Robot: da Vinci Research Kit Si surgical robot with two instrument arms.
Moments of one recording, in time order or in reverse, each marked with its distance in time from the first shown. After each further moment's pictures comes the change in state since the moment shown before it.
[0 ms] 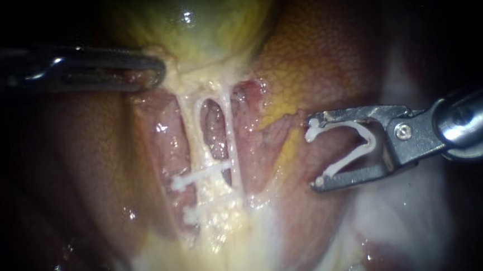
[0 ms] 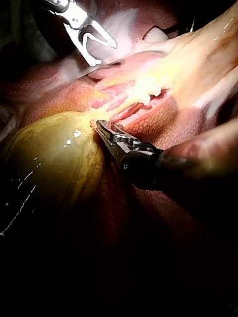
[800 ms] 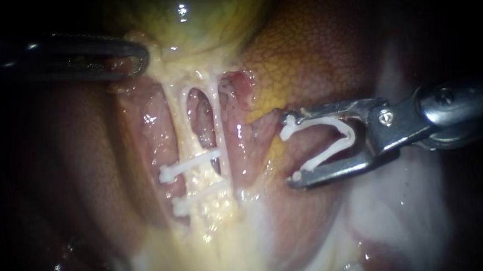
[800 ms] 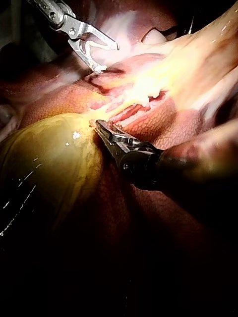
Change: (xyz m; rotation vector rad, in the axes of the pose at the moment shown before) right arm 0.000 0.003 0.003 0.266 0.314 0.288; left arm 0.001 -0.001 0.001 -0.011 -0.009 0.009
